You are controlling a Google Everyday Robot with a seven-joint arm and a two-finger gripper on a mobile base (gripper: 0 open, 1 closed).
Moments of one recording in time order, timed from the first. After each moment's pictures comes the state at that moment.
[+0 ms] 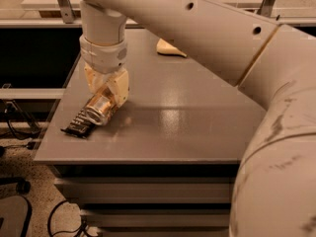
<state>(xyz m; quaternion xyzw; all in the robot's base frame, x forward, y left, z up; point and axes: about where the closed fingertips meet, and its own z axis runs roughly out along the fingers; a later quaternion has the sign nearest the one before) 0.535 0.121 0.873 -0.97 0.23 0.02 0.08</state>
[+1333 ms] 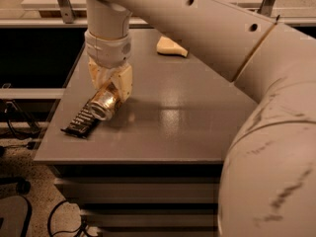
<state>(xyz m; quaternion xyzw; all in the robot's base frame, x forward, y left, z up) 0.547 0.112 0.876 -0.97 0.22 0.03 0.08</state>
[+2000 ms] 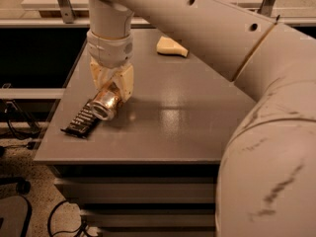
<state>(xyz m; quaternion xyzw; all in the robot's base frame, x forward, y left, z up) 0.550 0.108 0.875 -0.97 0.22 0.04 0.08</state>
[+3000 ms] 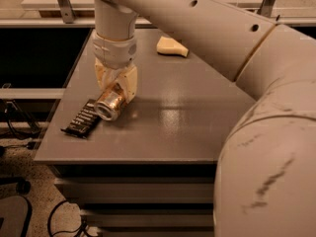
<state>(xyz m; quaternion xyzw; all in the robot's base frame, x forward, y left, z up) 0.553 0.102 0.868 -0.97 0.22 0.04 0.07</state>
